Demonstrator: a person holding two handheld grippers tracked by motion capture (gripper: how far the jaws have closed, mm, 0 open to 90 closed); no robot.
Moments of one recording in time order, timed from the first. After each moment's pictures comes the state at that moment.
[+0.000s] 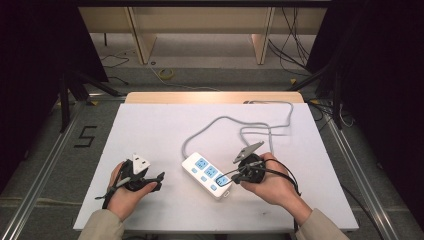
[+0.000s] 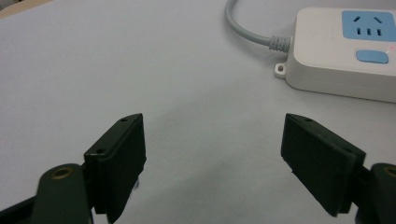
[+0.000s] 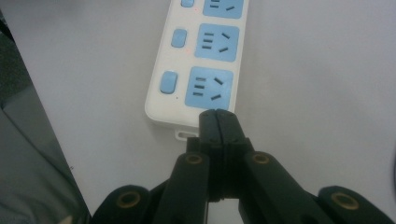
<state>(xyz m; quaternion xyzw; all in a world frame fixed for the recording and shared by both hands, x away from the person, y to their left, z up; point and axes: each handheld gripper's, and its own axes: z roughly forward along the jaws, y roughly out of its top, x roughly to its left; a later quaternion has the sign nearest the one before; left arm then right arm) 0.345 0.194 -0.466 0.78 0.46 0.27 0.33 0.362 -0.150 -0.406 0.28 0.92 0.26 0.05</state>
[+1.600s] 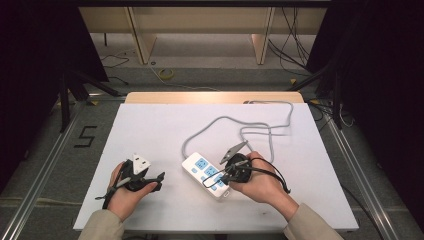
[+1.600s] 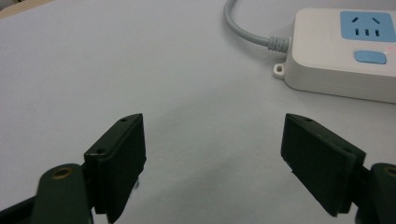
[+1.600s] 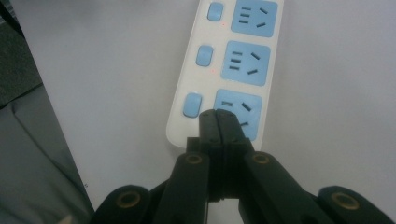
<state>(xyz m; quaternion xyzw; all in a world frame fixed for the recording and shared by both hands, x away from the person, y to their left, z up) 0.345 0.194 -0.466 0.78 0.46 0.27 0.33 0.365 -0.119 -0.407 0.26 0.93 0.25 0.04</state>
